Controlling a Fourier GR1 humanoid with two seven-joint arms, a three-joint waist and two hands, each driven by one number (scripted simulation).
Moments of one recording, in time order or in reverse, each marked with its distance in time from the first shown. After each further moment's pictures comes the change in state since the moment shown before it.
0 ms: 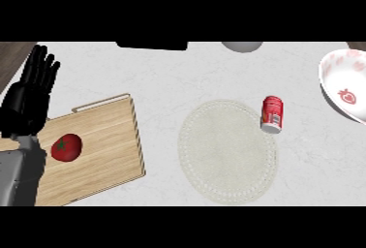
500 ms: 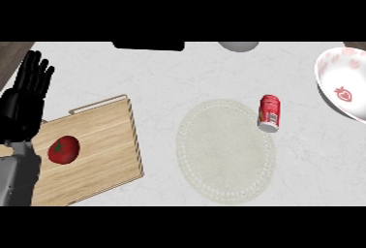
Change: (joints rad) left arm 0.040 0.008 0.017 -0.016 0.007 -0.011 -0.015; right arm -0.113 0.198 0.133 0.113 0.119 -0.146 0.020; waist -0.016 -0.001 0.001
